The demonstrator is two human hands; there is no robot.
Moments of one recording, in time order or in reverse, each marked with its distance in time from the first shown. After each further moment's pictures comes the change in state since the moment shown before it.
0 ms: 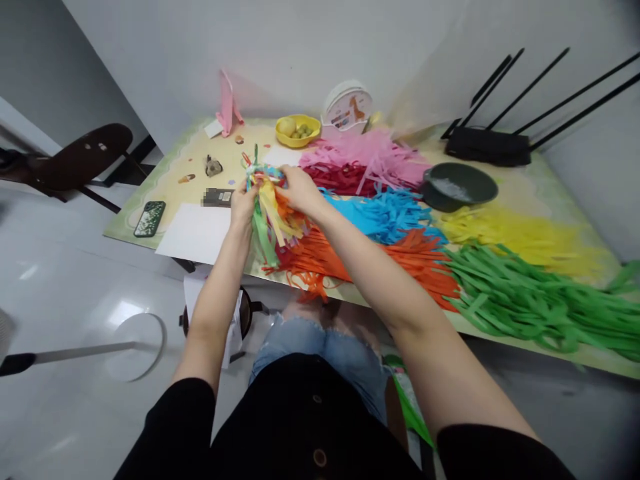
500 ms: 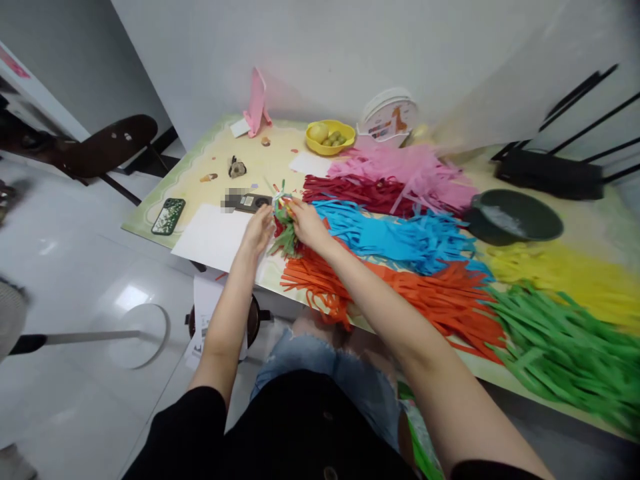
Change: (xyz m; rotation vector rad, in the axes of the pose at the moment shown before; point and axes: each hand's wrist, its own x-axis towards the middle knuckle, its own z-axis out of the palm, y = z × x) left_hand -0.015 -0.024 -0.050 -0.084 0.148 -0.261; right_hand -0.016 0.053 0.073 -0.477 -0.296 -0.067
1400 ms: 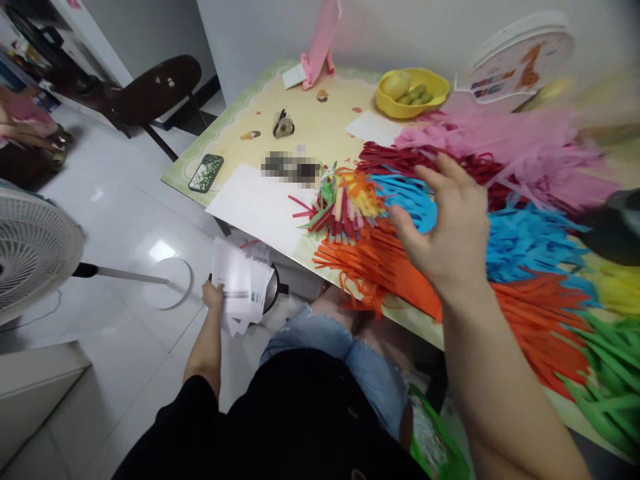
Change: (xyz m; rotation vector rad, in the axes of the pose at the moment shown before) left_hand -0.158 -0.121 -0.308 1.222 0.836 -0.405; right_hand -0.121 -0.042 -0.114 0.027 0.394 -0.015
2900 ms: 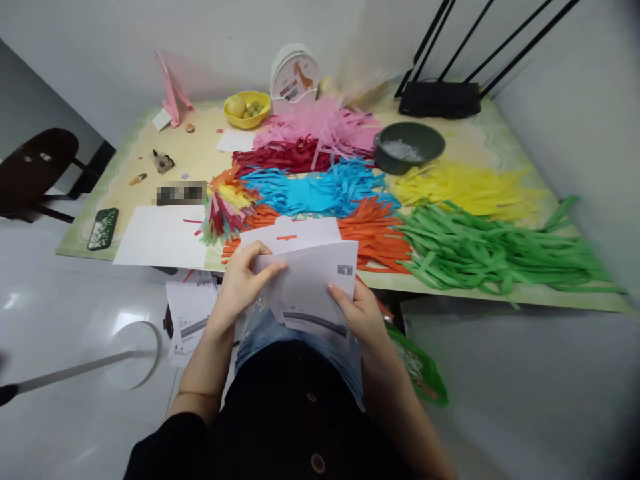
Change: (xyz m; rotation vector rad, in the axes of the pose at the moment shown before) left_hand -0.299 0.246 -0.076 -0.466 -0.653 1.384; right_hand -0.212 0.026 -0.050 0.732 0.158 0.862
